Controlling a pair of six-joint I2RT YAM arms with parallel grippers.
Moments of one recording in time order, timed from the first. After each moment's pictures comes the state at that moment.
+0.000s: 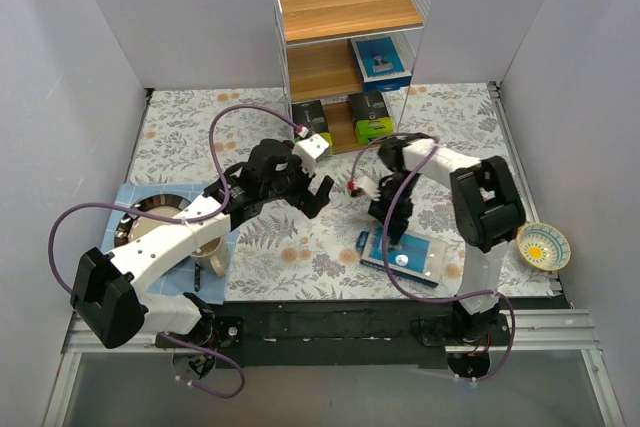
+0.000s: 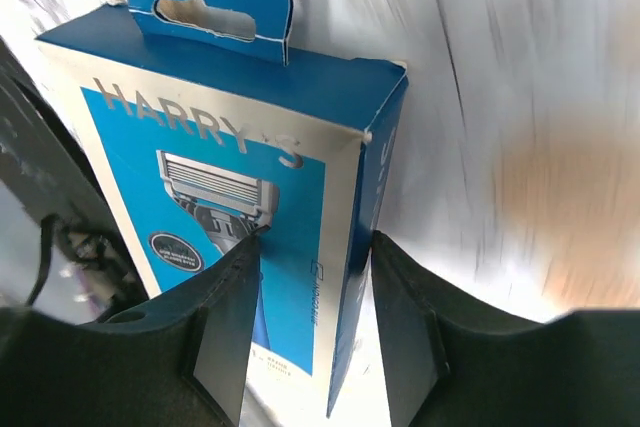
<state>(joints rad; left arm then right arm) -0.74 1.29 1.03 -0.29 0.13 0.05 0.40 1.91 1.29 -1.16 -0.40 -0.87</state>
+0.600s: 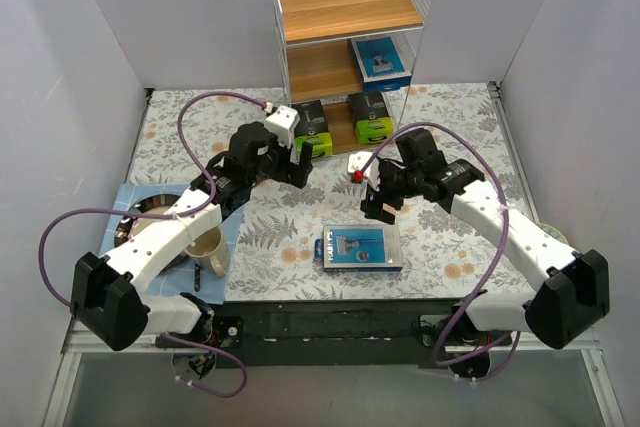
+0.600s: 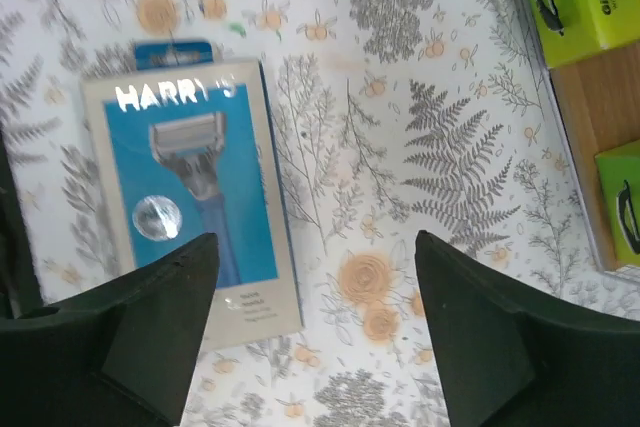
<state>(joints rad) -0.60 1.26 1.06 -0.22 -0.09 -0.08 0.59 1.32 1.08 -0.69 -0.49 -0.87</state>
